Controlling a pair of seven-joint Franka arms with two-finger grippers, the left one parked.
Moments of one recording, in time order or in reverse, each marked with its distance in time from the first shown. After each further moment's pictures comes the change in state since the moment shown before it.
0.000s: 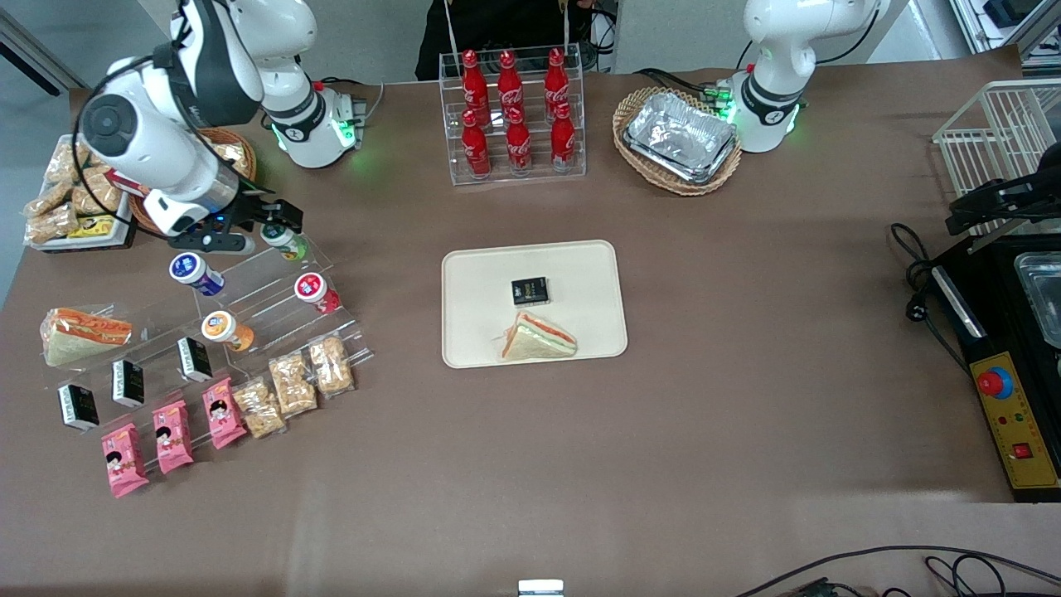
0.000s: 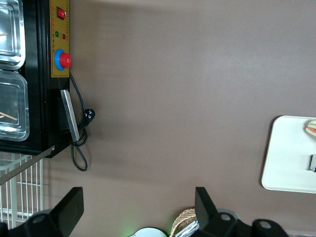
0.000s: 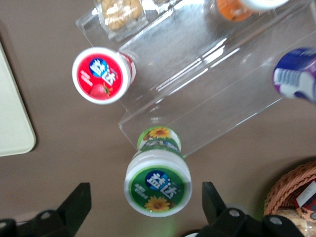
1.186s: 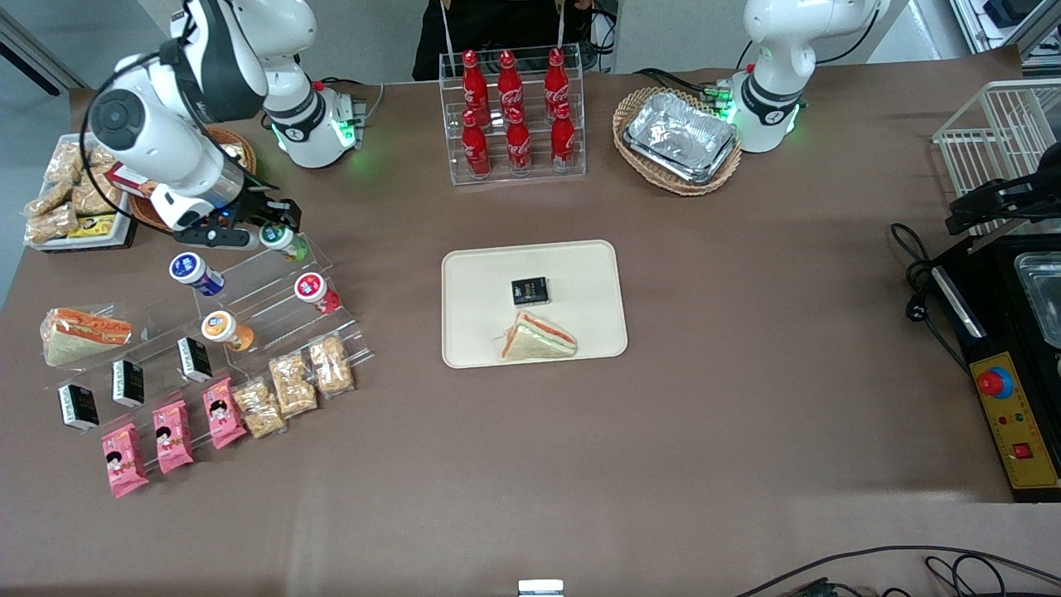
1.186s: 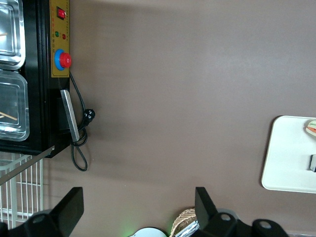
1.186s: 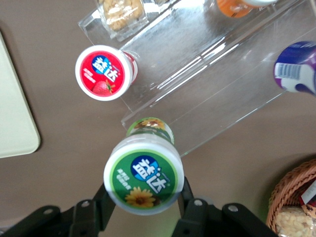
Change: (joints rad) arm 0.028 -0.027 -0.027 -0.011 0.000 -0.001 0.023
